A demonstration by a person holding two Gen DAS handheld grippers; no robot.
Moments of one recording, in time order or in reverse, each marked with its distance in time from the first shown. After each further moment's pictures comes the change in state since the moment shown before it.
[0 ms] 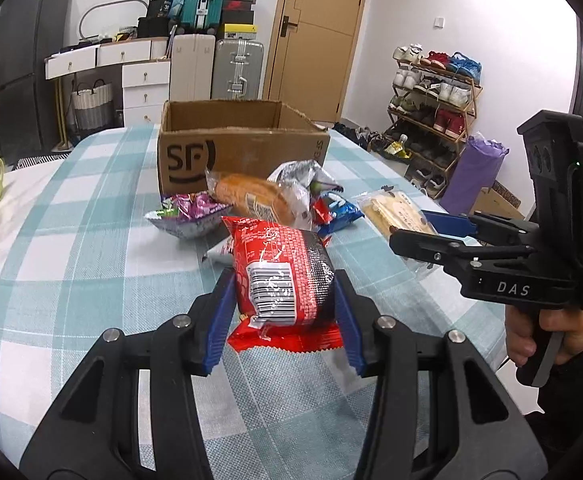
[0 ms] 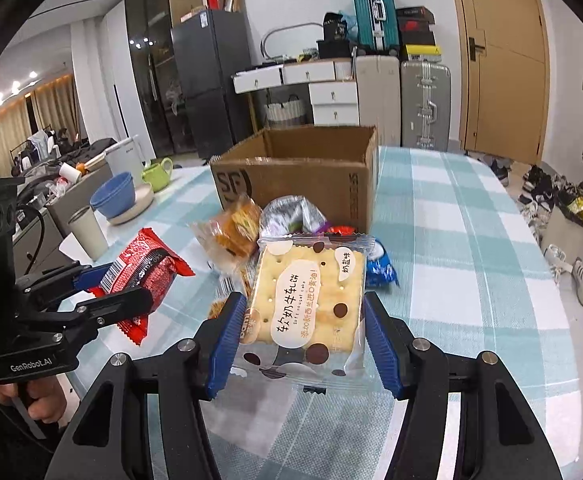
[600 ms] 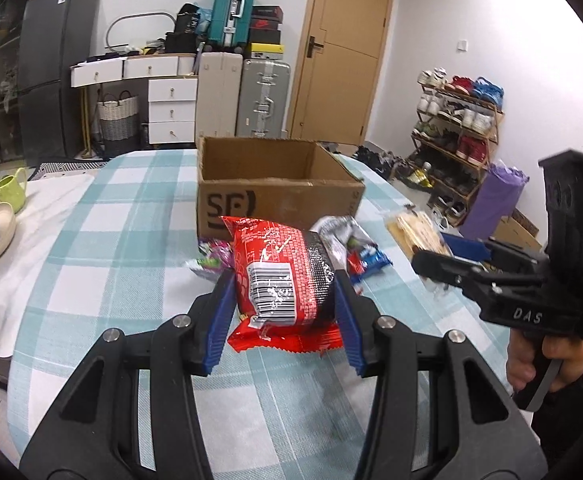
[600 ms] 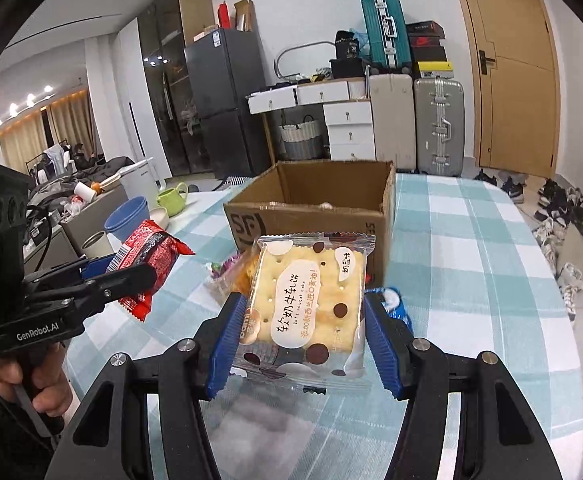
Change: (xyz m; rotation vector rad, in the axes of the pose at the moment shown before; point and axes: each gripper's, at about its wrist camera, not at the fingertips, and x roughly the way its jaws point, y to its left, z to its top) left arm -0.025 0.020 0.039 -0.054 -0.071 0.082; right arm 0.005 -0.003 0.034 -0.001 -0.070 0.065
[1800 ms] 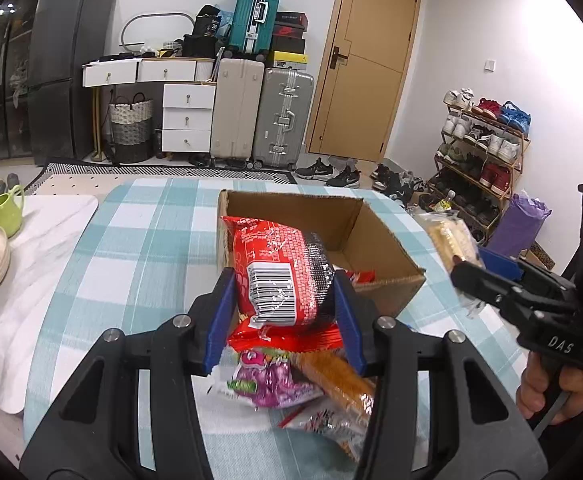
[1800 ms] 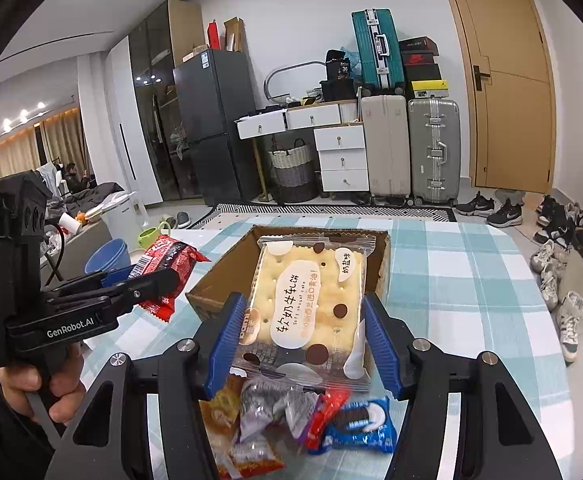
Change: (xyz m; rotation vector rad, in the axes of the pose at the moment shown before) left arm 0.091 0.046 0.105 -0.057 -0.020 0.040; right arm 0.056 -0.024 0.091 0.018 -0.074 -0.018
